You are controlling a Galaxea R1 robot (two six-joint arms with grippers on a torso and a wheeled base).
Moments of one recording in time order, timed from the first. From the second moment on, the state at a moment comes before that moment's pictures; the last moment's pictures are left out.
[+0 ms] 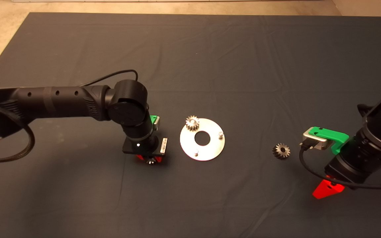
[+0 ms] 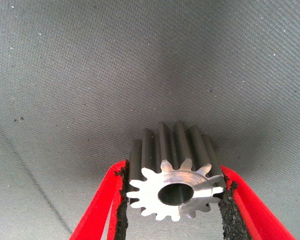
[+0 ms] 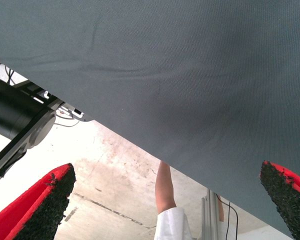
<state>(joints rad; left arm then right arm) -0.25 2.56 -1.03 0.32 1.51 -1.44 0.43 2.12 -0.62 0.07 -1.53 0.94</state>
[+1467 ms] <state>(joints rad) -0.33 2.59 -0.91 0.33 1.53 -1.55 0.43 2.12 -0.60 0.07 -1.53 0.94</state>
